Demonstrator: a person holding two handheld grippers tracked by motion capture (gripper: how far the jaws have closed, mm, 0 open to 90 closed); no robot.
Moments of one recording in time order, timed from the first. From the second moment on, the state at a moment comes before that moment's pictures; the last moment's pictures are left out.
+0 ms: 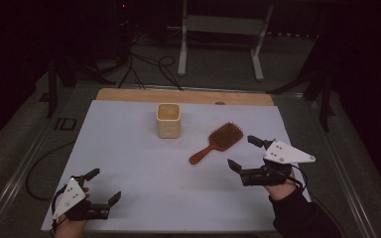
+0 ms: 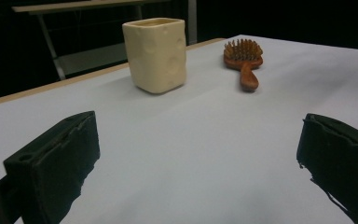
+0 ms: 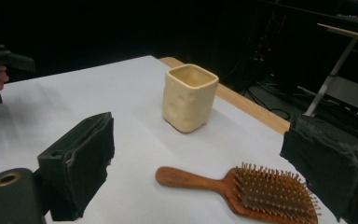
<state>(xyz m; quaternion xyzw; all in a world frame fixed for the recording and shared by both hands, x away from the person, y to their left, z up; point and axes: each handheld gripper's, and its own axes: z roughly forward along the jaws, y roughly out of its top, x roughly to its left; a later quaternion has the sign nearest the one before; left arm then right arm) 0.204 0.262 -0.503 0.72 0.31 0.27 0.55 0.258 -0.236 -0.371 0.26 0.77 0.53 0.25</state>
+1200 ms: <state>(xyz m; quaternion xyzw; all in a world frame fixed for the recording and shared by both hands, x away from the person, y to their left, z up) 0.203 0.261 -0.503 0.73 0.31 0.27 0.55 0.326 -0.149 -0.362 0.21 0.80 0.52 0.19</state>
